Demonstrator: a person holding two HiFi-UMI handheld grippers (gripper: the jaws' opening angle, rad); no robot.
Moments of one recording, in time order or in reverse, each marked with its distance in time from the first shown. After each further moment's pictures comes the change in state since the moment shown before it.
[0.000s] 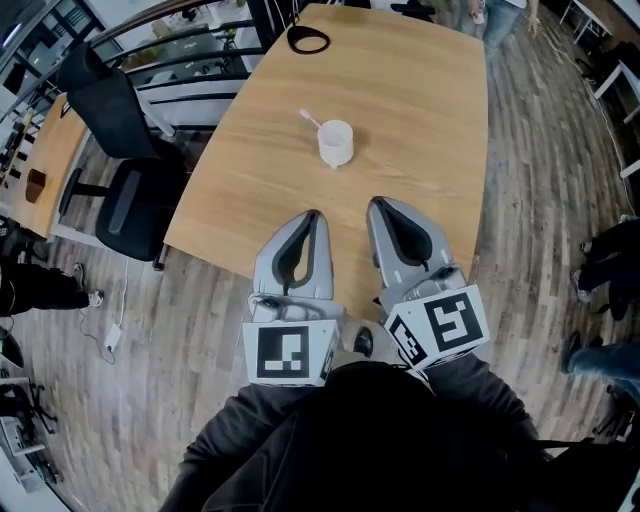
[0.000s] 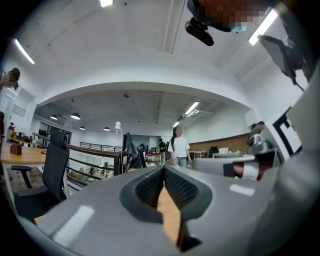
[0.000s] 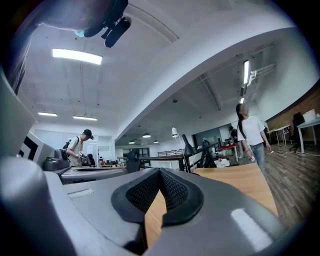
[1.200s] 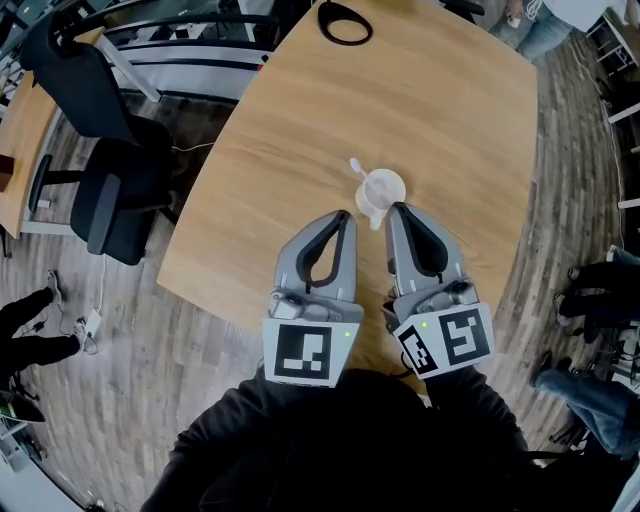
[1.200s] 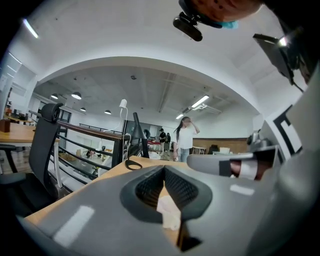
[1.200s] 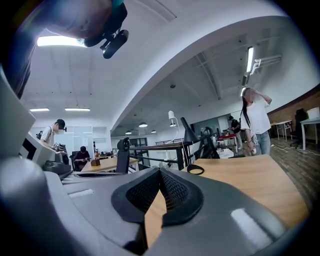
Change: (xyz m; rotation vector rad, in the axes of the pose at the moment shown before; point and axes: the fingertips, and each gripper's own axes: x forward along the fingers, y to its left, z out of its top) left arm 0.171 0.137 -0.055 -0.124 0.122 -0.043; right arm 0.219 -0.040 -0.045 0.011 0.135 -0.025
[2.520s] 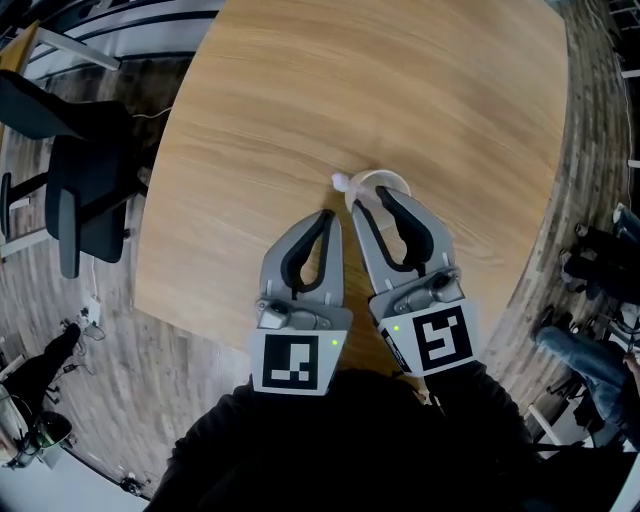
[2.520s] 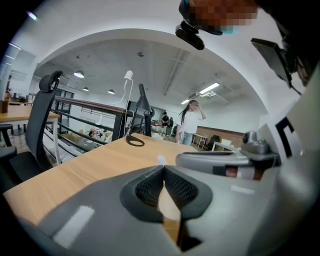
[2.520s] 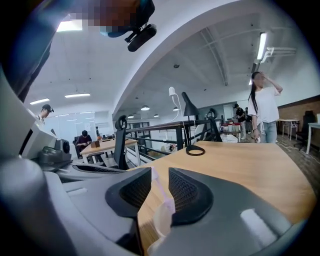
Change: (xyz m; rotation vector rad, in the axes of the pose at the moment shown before) left arm 0.096 0.031 -0.092 -0.113 0.222 0.004; right arm 0.093 -0.056 -0.089 -0.033 0.194 0.025
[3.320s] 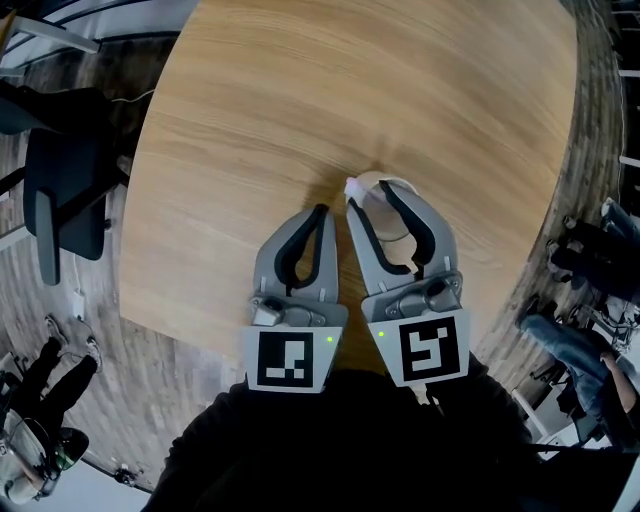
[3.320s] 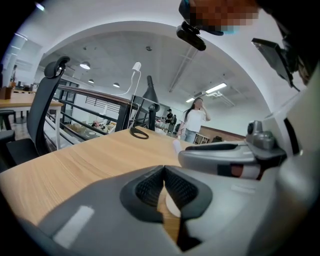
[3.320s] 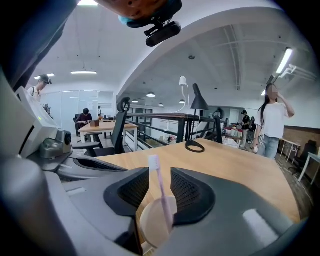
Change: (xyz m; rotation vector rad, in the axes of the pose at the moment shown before) left arm 0.023 0.033 -0.026 -0.079 0.040 0.005; right arm 0.034 0.003 -0.021 -0.215 0.142 -0.026
